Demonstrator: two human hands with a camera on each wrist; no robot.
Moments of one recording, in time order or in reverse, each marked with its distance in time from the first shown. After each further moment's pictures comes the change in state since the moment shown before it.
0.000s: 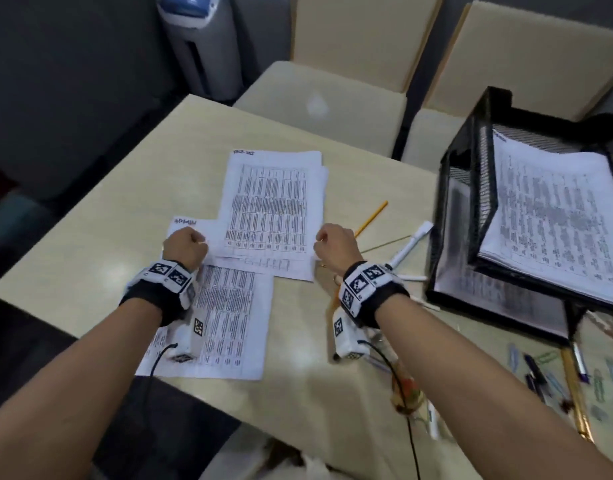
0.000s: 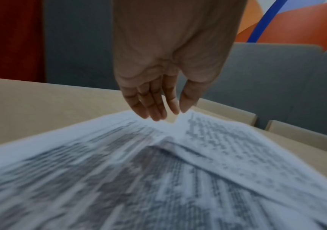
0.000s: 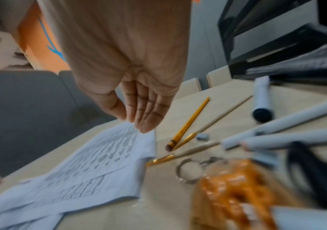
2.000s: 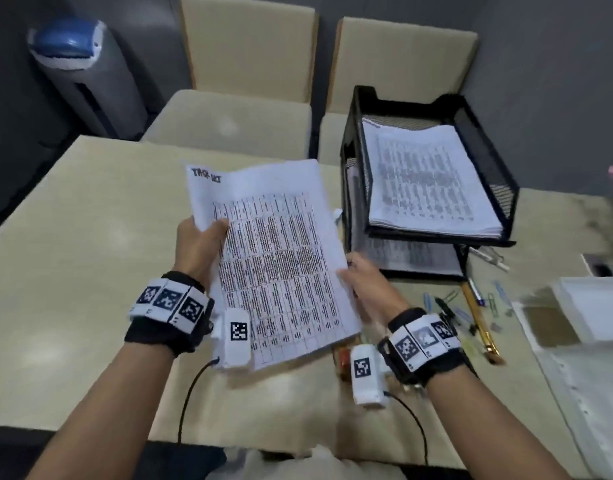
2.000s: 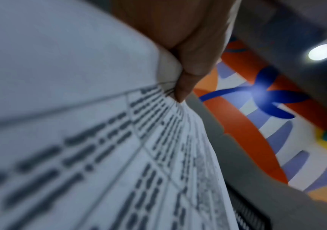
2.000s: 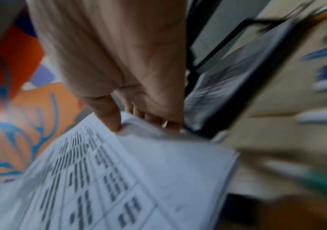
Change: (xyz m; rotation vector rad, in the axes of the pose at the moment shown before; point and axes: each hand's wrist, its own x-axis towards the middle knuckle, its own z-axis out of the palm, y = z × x) left_hand -0.115 0.149 0.019 -0.837 -0.181 0.270; right_hand -0.136 0.092 -0.083 0.823 0.074 0.272
